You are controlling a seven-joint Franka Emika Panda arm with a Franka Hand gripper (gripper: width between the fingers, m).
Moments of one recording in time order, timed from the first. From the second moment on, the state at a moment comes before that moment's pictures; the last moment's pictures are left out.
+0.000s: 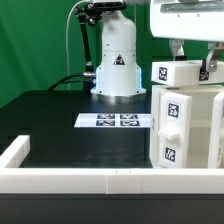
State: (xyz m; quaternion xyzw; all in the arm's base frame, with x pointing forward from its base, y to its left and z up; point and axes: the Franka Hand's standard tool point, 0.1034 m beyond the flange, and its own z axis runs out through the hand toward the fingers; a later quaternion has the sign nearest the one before) arm 0.560 0.090 0.164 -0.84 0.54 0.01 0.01
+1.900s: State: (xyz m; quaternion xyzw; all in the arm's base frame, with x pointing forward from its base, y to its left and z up) arm 0.564 0.102 0.166 -0.61 0.79 0.04 0.05
